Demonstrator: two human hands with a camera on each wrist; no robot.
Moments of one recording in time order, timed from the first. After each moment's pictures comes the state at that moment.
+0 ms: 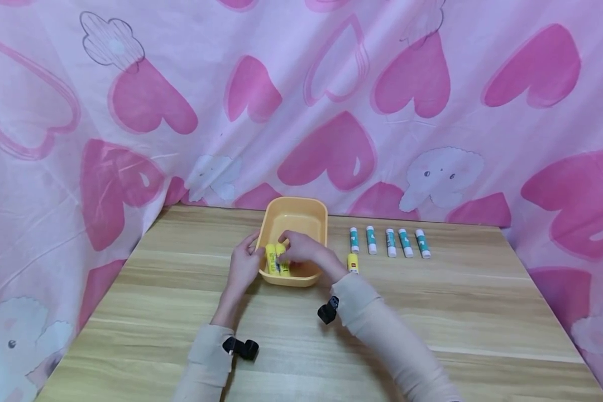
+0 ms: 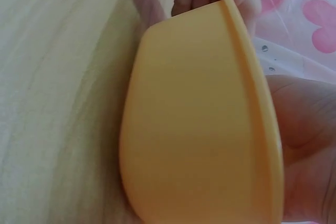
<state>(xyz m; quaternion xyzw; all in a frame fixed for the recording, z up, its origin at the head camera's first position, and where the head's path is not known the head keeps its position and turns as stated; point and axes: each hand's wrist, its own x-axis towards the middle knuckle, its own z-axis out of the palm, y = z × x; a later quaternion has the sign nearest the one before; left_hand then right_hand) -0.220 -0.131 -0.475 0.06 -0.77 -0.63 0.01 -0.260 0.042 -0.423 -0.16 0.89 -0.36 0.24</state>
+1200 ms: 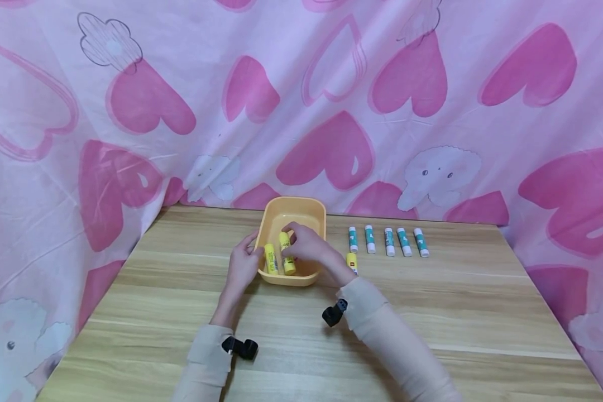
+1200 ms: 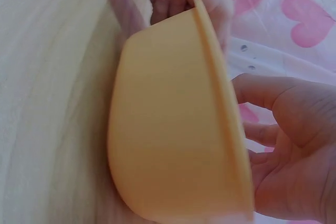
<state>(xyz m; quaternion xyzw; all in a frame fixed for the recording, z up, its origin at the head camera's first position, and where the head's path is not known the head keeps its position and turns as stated) -0.221 -0.131 -0.478 0.06 -0.77 -0.63 0.02 -0.252 0.054 -0.416 -0.15 0.88 -0.41 0.17</state>
